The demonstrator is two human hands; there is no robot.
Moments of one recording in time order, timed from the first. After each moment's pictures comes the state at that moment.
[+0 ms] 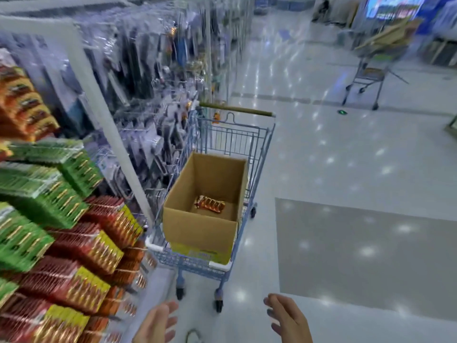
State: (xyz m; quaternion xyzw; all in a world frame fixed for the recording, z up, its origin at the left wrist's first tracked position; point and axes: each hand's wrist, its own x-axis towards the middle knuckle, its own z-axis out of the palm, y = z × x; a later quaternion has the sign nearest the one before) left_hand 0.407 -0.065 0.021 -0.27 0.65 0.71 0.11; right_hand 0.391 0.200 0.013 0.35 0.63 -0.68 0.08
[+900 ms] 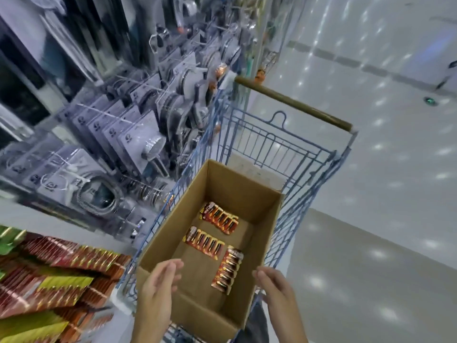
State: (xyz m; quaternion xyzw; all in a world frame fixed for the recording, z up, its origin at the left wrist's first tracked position) left_hand 0.033 -0.051 -0.036 -0.41 0.64 0.65 0.01; right_hand -0.021 0.168 -0.006 0.30 0.71 -0.60 0.22
